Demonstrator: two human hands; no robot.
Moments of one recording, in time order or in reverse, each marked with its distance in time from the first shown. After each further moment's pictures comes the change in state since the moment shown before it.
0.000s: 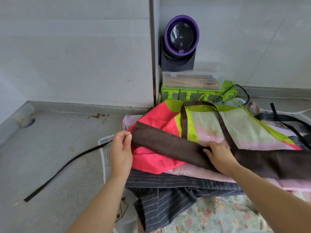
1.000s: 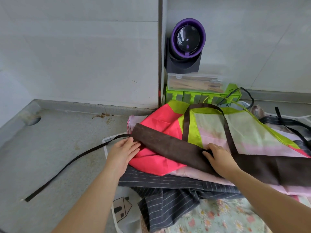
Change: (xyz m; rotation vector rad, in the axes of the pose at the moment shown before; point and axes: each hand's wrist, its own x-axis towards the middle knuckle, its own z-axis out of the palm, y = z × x) left_hand 0.014 0.003 -0.021 -0.564 -0.237 -0.578; right_hand -0.003 -0.009 0.007 0.115 0.058 -0.061
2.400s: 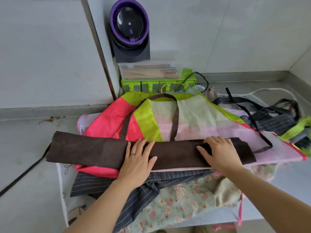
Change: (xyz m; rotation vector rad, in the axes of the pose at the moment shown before) left_hand 0.005 -0.128 0.089 1.707 -0.366 0.869; right_hand -0.069 0.082 -0.048 -0.320 0.233 0.055
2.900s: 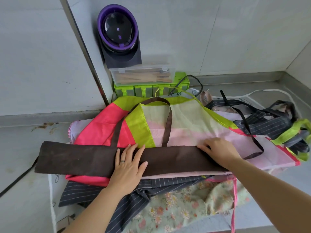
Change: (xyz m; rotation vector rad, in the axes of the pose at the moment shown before) left_hand 0.003 0.001 0.002 -0.057 -0.044 -0.085; right_hand 0.033 0.047 0.004 0.045 -0.340 0.053
